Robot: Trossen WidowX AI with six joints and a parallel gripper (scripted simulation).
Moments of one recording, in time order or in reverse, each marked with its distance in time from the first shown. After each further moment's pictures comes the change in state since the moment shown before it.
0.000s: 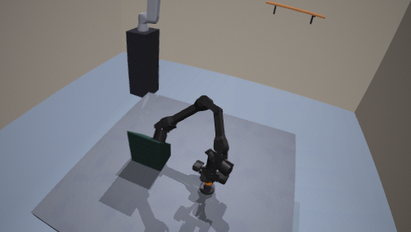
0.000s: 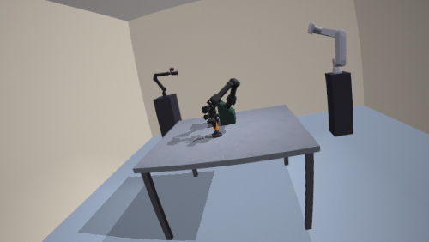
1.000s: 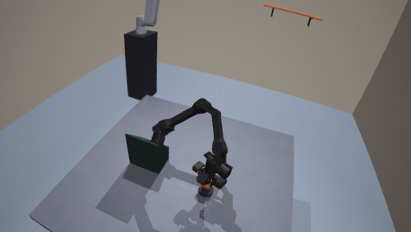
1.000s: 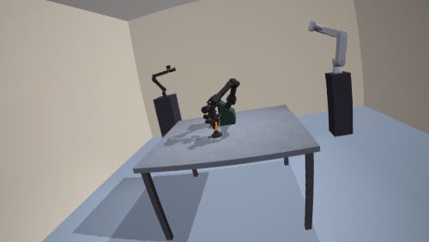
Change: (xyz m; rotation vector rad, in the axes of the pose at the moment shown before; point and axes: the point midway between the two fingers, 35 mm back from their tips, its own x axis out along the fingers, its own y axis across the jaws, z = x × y) arm 0.000 0.003 0.001 0.209 0.000 -0.001
